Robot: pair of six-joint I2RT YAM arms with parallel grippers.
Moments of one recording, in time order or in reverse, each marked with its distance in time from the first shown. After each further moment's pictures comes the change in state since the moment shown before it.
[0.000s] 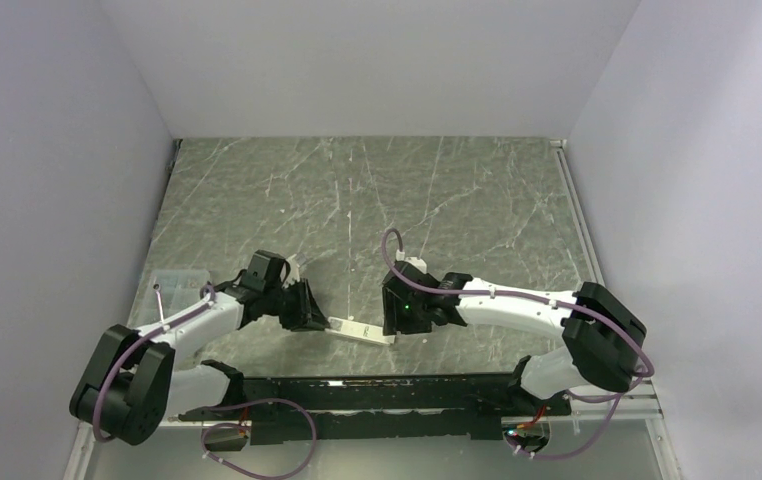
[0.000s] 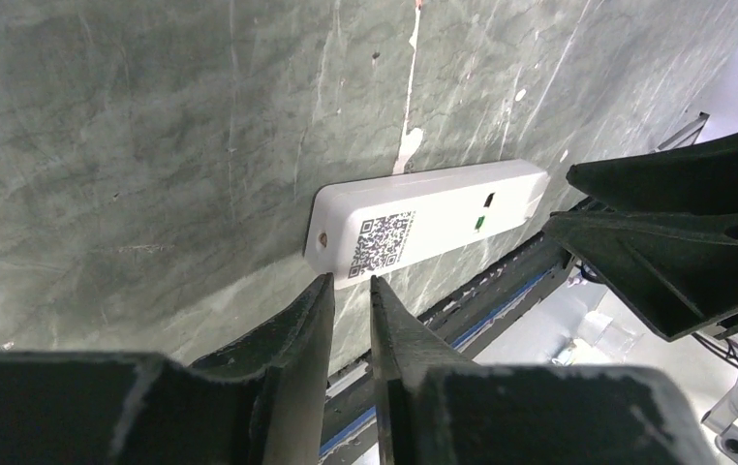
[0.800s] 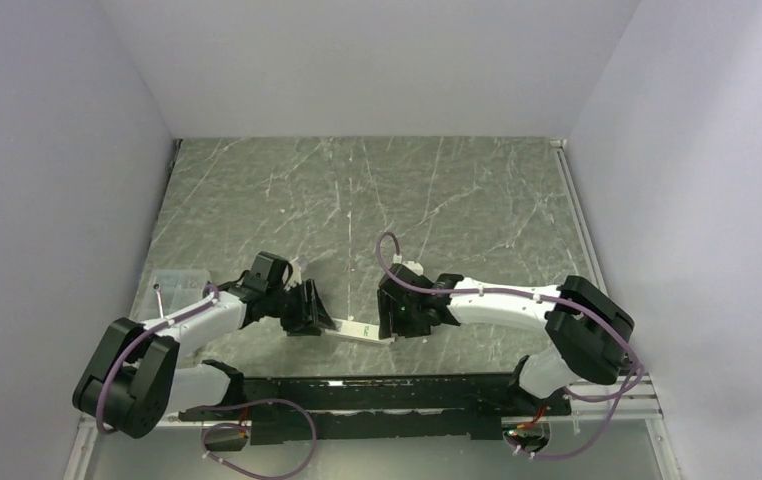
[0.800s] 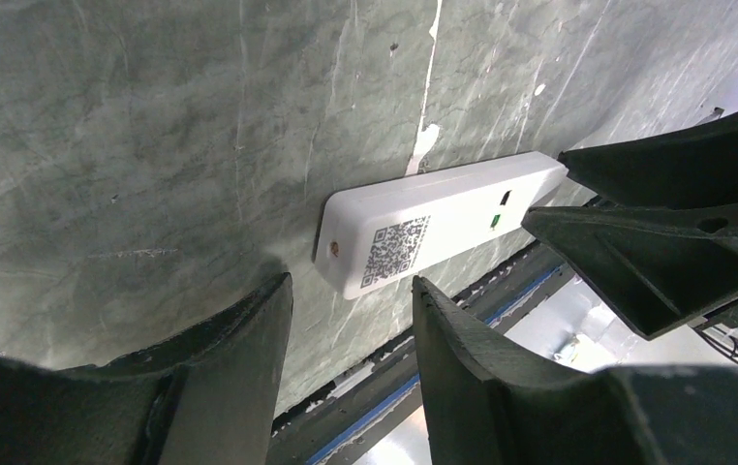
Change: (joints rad) left arm -0.011 0.027 -0.010 0.009 -0.001 -0.003; right arm -0.002 0.062 -0.007 0.036 -0.018 0.021
